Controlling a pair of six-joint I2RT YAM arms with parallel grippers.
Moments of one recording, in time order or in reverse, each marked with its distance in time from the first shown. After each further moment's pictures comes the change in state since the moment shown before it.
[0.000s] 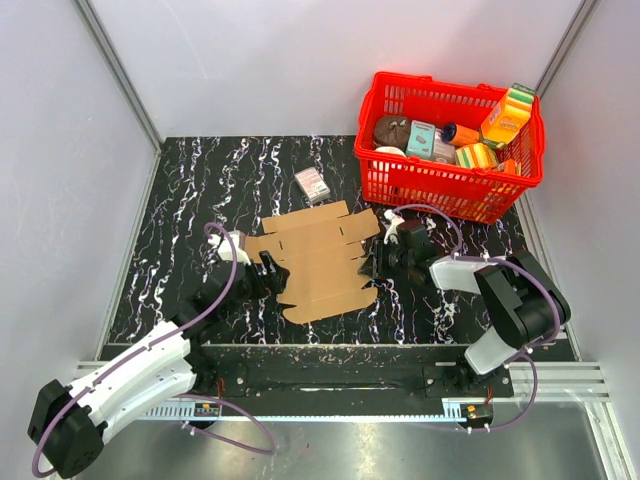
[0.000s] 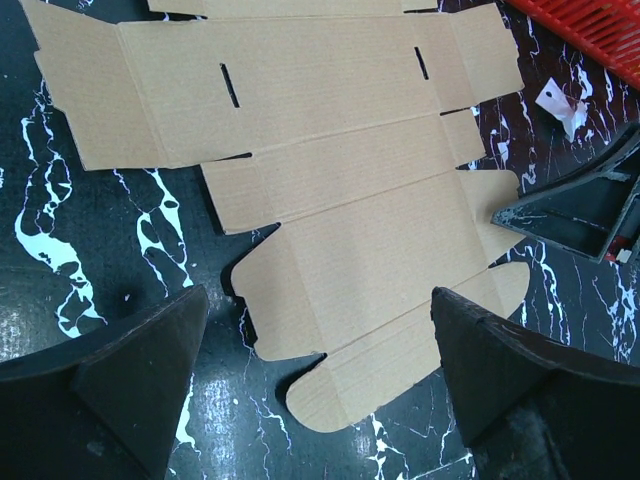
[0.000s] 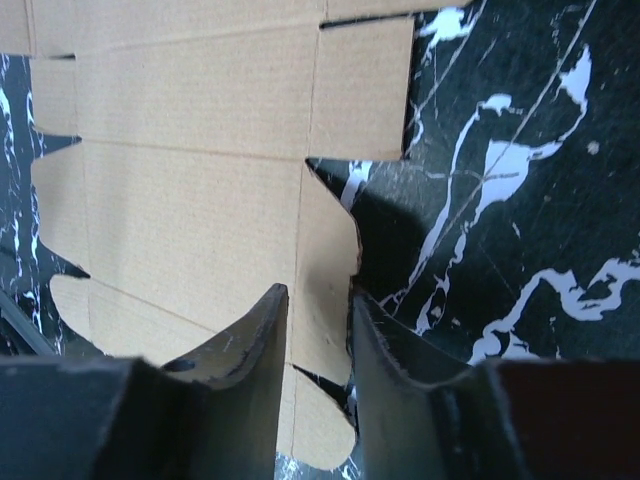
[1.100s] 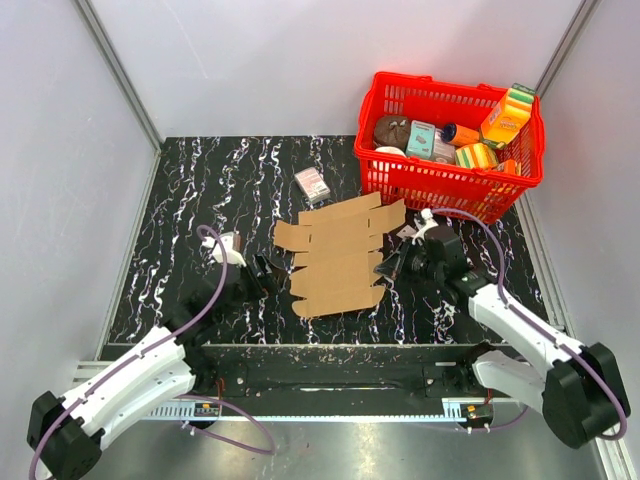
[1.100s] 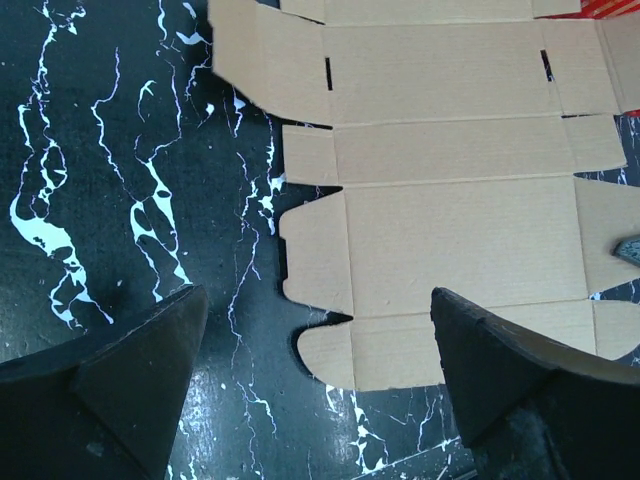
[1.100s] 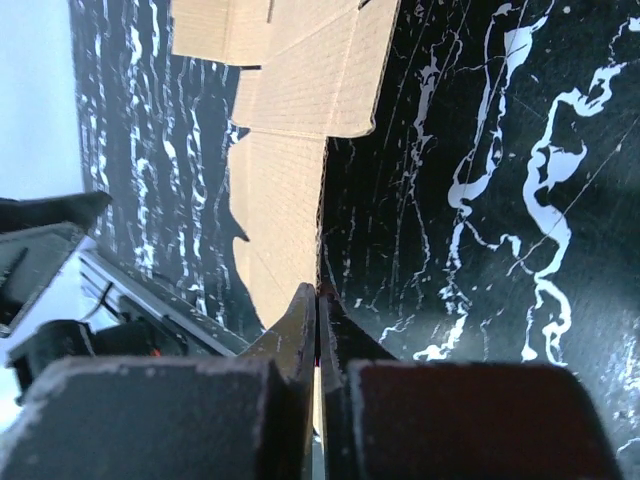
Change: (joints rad) left arm -0.003 -0.068 0.004 -0.057 0.008 -0.037; right arm 0.001 -0.537 -0.060 -0.369 0.056 0.280
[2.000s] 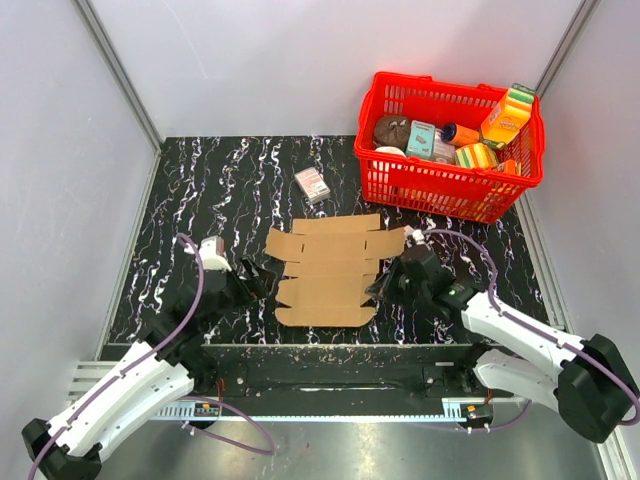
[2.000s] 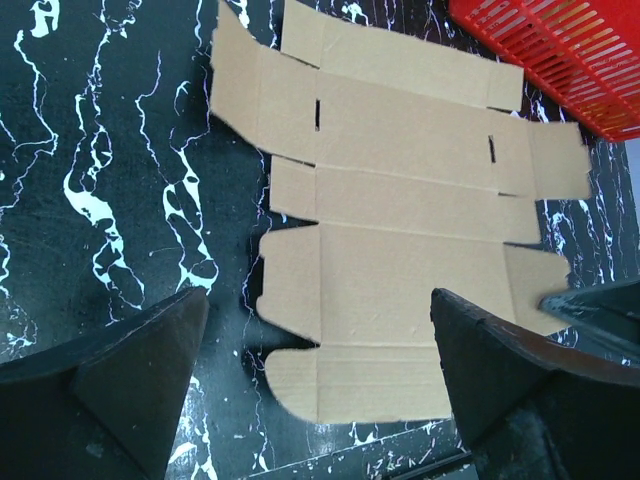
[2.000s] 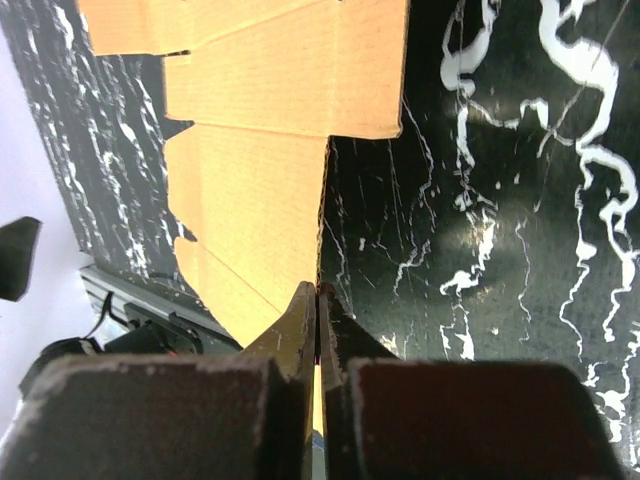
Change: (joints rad) left arm 0.000 -0.171 0.054 -0.219 -0.039 -0.050; right arm 0.203 -0.042 -0.020 -0.120 0.215 0.303
